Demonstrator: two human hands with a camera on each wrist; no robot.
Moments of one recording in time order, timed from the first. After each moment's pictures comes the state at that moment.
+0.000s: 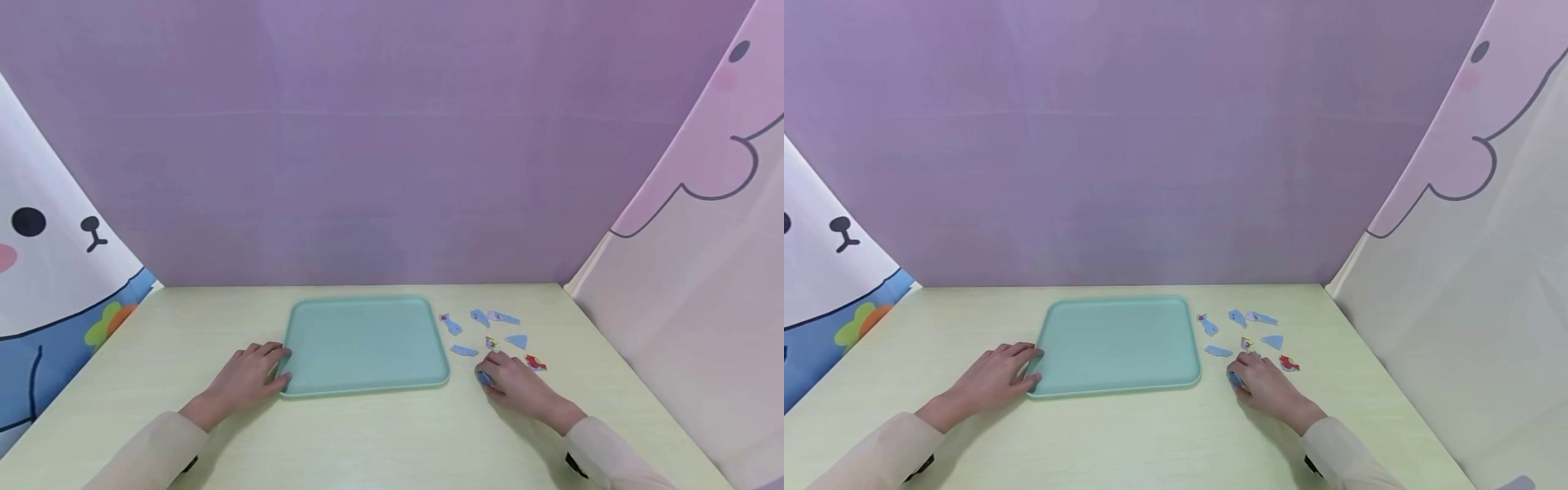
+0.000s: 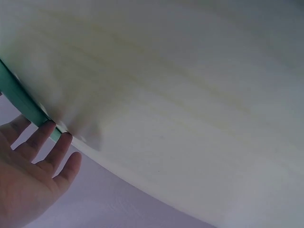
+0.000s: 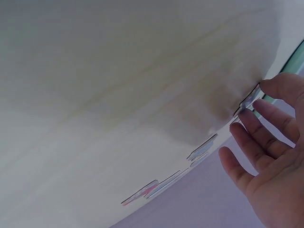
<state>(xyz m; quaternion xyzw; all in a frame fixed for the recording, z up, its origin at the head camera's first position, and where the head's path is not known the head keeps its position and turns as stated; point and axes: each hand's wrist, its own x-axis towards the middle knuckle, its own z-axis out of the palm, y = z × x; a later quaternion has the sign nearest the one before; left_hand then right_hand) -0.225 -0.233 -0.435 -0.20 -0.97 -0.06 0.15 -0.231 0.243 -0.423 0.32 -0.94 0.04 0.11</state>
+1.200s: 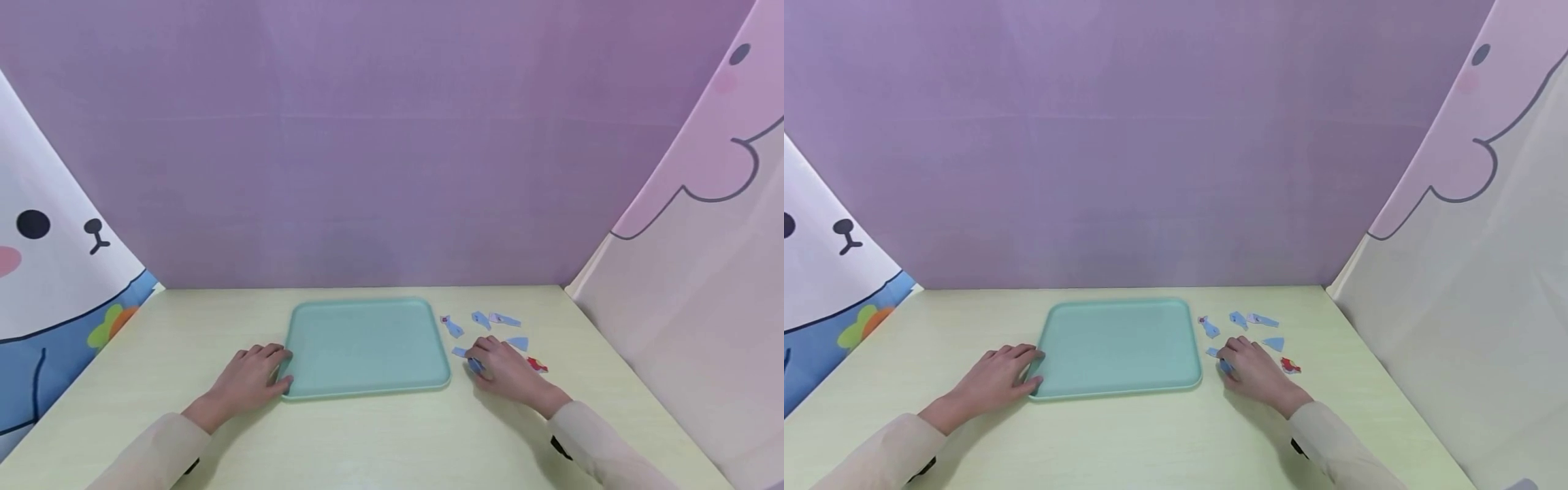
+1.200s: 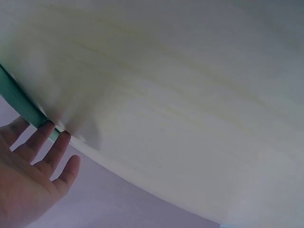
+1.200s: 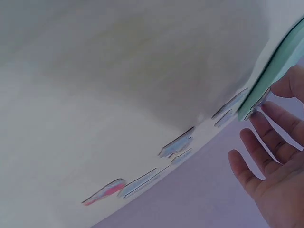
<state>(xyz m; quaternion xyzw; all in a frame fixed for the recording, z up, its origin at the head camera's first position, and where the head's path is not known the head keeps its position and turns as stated) -0.222 -0.230 -0.432 -0.19 -0.97 -0.05 0.16 -0.249 0.225 -0.410 0.33 -0.93 0.05 0.13</state>
